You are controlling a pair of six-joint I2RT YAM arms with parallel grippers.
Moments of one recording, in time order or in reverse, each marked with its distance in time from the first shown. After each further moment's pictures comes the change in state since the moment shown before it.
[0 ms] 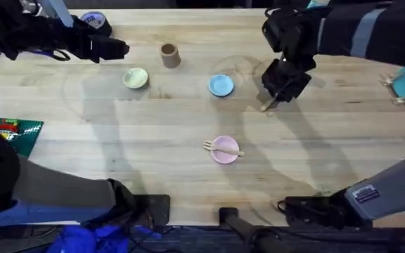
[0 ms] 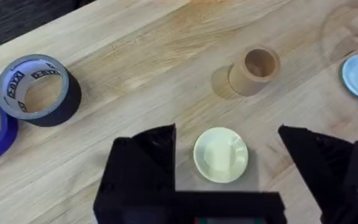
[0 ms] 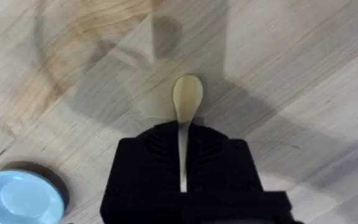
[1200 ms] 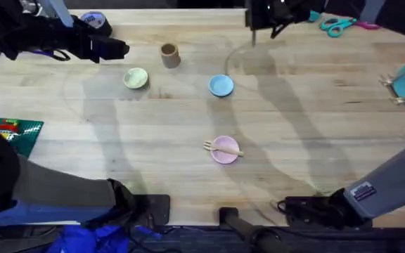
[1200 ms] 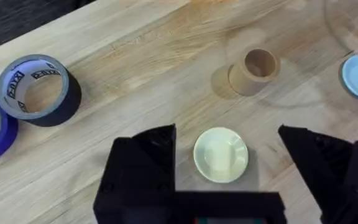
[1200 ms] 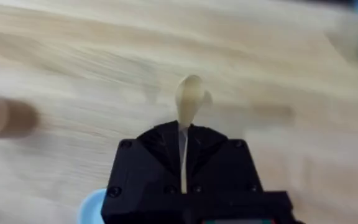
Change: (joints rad) left arm 0.000 0.000 0.000 0.000 0.000 0.000; right arm 0.000 0.054 0.323 0.387 -0.083 -0.907
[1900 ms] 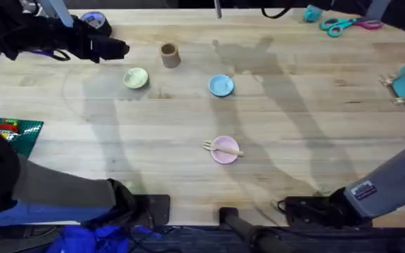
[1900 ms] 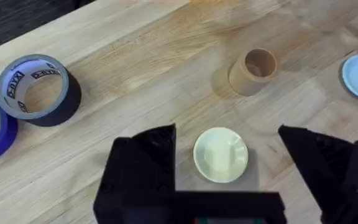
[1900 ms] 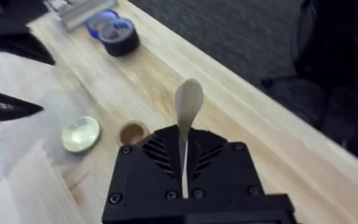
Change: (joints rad) left arm 0.000 0.000 0.000 0.000 0.000 0.000; right arm -0.038 0.000 0.000 0.380 -0.676 -0.278
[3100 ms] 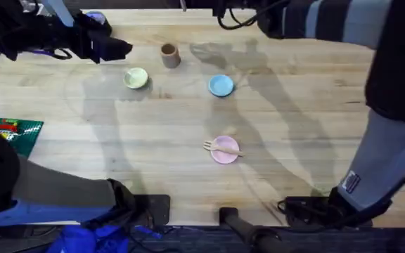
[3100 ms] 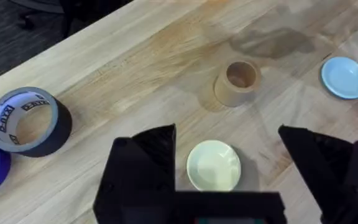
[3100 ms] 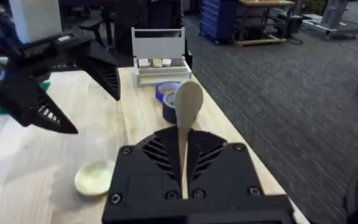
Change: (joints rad) left arm 0.000 0.000 0.000 -0.004 0.097 0.076; right arm 0.044 0.262 -0.011 0.742 -0.357 0.035
